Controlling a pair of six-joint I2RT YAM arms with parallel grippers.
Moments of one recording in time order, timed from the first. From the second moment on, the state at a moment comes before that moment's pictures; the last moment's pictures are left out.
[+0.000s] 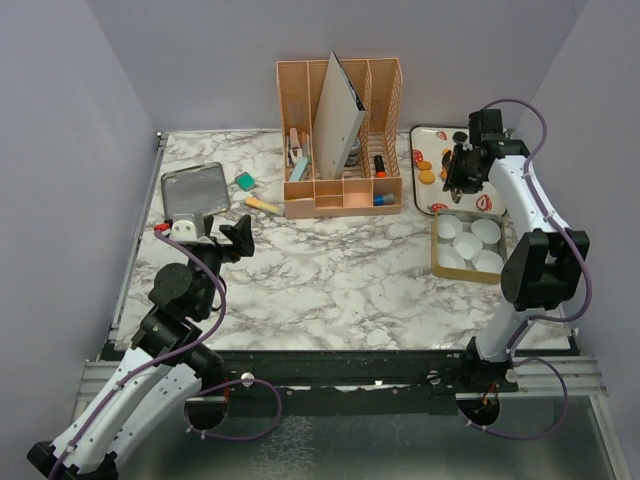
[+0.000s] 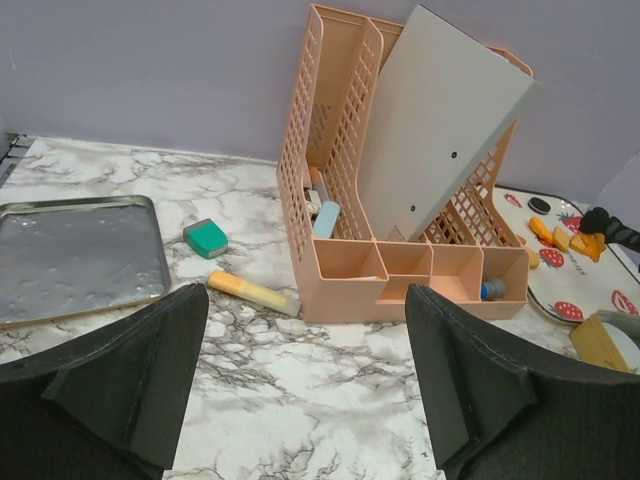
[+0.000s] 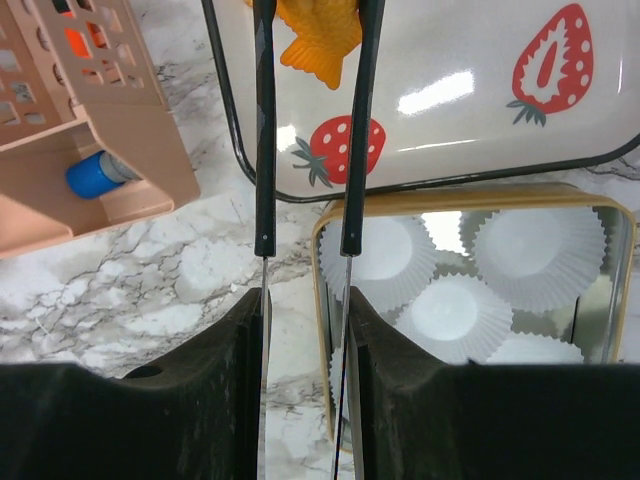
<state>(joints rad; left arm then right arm) -0.59 0.44 0.56 0.01 -0.46 -0.19 0.02 1.80 1.65 -0.84 0.04 0.25</state>
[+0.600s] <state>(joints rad) -0.59 0.44 0.55 0.01 -0.45 -0.19 0.02 1.41 1.46 -1.01 0.05 0.29</state>
